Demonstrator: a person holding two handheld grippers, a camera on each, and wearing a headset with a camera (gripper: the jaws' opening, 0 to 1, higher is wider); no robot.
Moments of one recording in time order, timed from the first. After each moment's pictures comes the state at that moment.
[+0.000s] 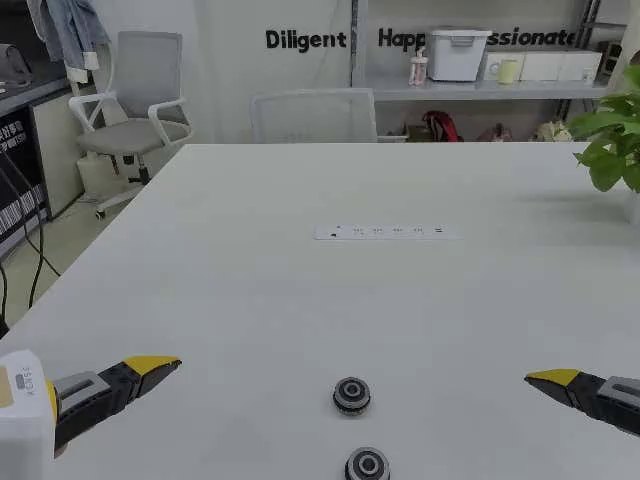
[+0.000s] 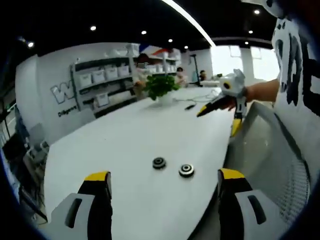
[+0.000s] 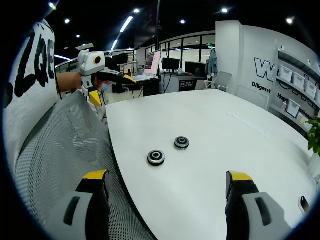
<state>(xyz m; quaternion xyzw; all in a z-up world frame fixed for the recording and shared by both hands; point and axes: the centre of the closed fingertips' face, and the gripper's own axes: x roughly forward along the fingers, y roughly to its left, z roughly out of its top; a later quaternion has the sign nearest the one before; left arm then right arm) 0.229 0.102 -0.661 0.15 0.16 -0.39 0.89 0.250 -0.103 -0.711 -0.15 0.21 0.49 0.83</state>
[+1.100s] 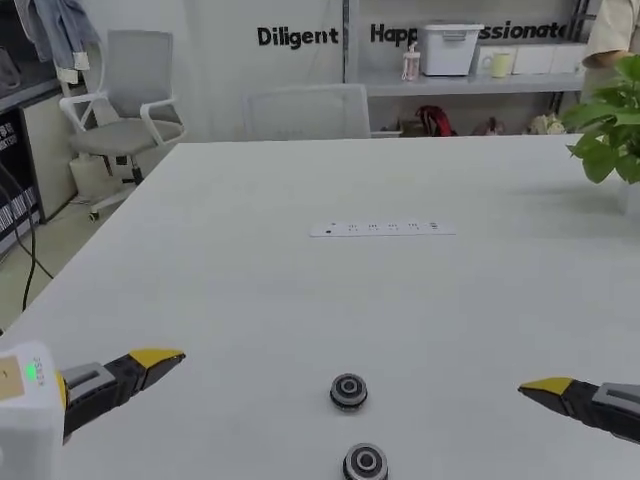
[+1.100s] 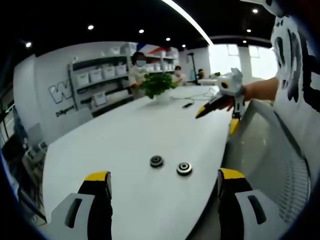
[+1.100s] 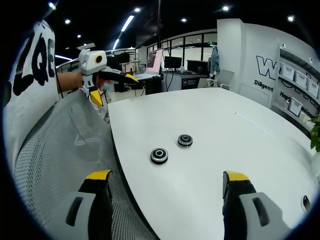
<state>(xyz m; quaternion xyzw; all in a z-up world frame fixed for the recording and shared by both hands) 0.227 0.105 -0.667 0.14 0.16 -0.39 0.90 0.245 -0.101 -0.718 -0.15 0.22 0.50 0.83</state>
